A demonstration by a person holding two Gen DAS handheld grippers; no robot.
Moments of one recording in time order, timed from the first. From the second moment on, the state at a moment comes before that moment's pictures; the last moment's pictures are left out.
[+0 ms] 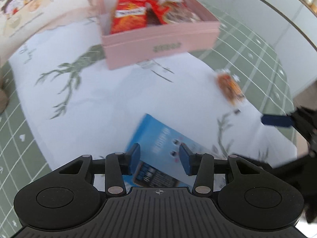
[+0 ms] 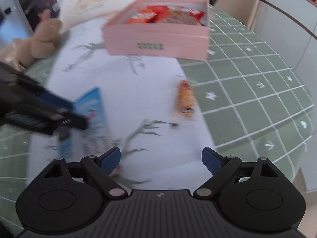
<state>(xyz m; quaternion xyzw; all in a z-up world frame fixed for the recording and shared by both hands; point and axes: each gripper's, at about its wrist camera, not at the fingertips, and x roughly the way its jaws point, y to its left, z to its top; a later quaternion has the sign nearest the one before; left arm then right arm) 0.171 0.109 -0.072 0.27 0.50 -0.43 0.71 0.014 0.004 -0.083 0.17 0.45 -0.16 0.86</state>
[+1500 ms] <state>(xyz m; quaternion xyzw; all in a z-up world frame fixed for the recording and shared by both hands) 0.128 -0.052 -0.089 0.22 0.47 -0.47 0.72 -0.024 -0.022 -0.101 0.23 0.45 -0.37 0.78</state>
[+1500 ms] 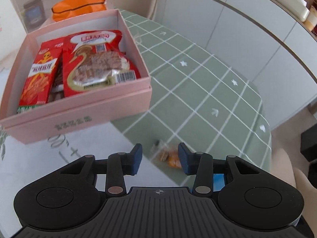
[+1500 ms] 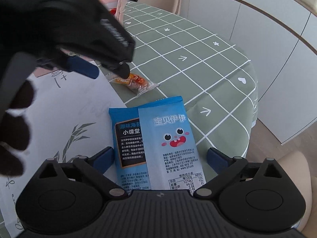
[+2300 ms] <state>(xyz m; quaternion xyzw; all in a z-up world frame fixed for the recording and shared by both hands) 0.165 0.048 -0.093 0.26 0.47 -0.47 0.70 0.003 -0.023 -0.103 0.22 0.45 -0.35 0.79</state>
